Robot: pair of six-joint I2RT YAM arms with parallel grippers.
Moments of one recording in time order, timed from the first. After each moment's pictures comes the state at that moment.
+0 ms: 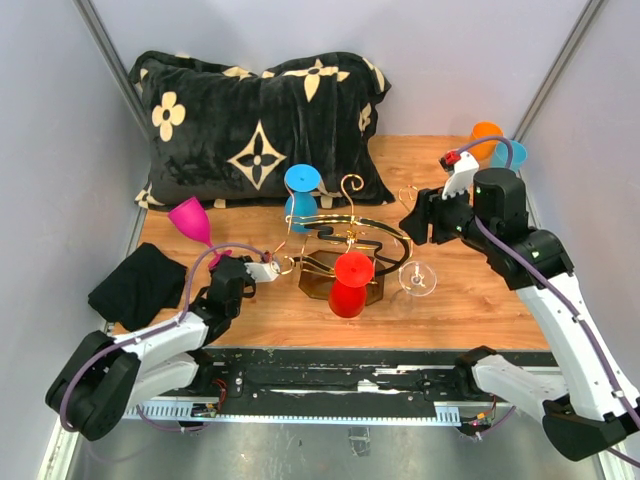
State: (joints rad) left arm -0.53 1.02 0.18 0.38 -0.58 0.96; right arm 0.41 0.99 1.30 -0.80 -0.20 0.17
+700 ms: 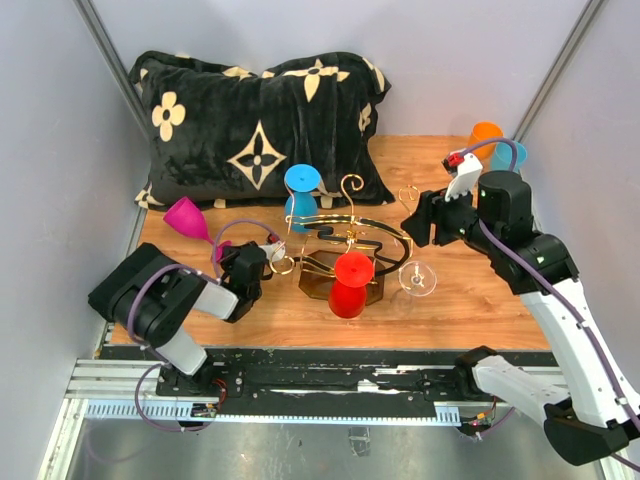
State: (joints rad) left arm -0.53 1.54 0.28 0.78 -0.77 0.88; right arm 0.41 0.96 1.30 -0.80 -0.20 0.14
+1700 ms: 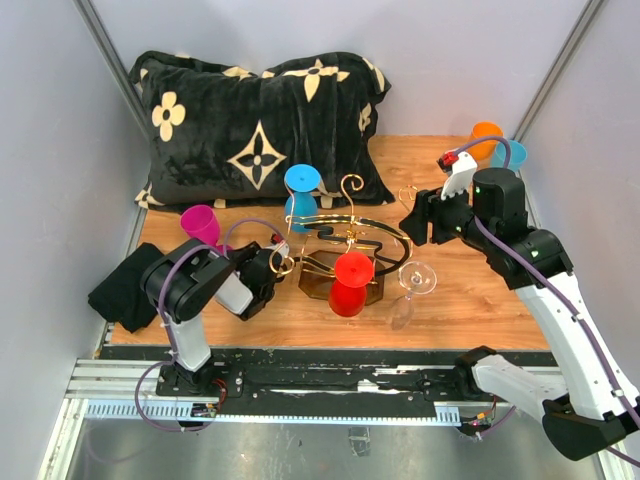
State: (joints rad) left arm -0.60 1.82 0.37 0.88 -0.97 0.69; right arm 0.41 0.99 1.30 -0.80 -0.20 0.13
